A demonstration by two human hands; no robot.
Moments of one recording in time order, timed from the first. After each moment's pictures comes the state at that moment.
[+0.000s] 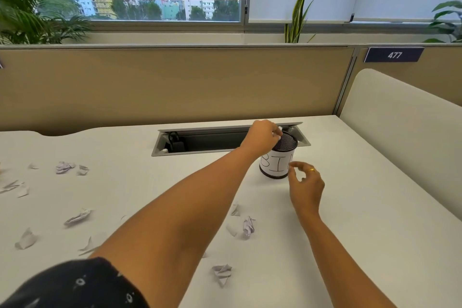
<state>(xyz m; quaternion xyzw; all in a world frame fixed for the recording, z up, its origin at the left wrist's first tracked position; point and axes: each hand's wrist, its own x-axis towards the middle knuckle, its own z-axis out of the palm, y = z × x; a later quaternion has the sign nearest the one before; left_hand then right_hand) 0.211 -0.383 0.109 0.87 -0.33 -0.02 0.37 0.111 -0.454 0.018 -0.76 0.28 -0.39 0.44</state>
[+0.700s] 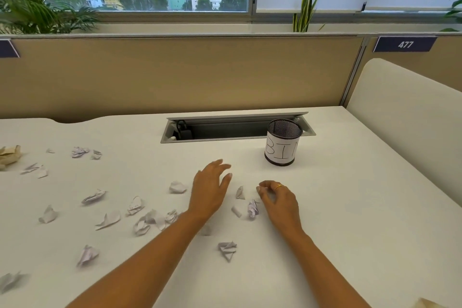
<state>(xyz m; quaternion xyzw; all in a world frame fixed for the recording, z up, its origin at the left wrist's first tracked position) 0.154 -0.251 0.003 0.91 -0.20 0.02 0.35 0.075 -0.400 -0.014 -0.88 0.19 -0.17 0.40</state>
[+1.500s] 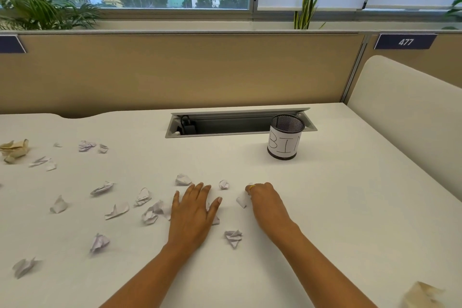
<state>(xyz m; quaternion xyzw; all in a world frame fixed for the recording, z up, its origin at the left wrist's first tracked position) 0.108 -0.193 -0.033 0.96 -0.17 0.07 0.21 0.068 -0.358 0.008 -0.99 0.09 0.01 0.14</state>
